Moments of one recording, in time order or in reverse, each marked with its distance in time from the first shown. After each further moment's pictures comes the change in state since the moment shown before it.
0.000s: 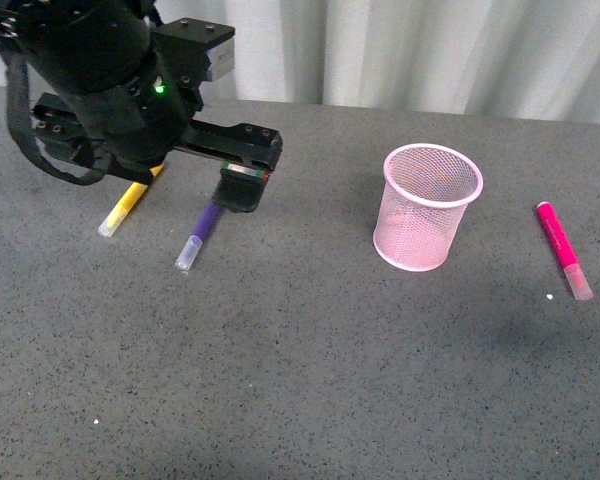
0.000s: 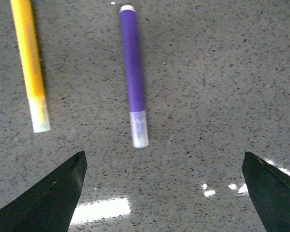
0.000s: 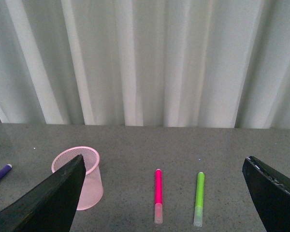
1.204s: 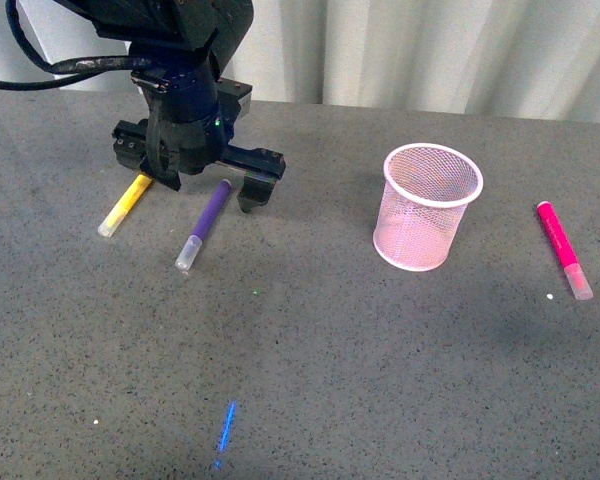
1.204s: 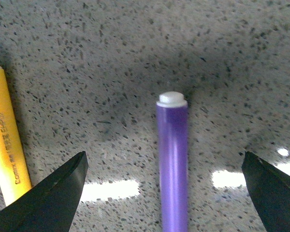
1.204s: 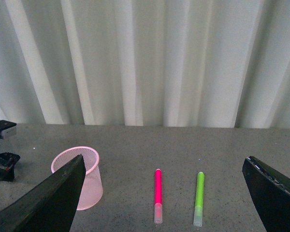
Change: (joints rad) left arm 0.064 0.516 0.594 -0.190 -0.058 0.027; right arm 0.000 0.000 0.000 0.000 0.000 0.000
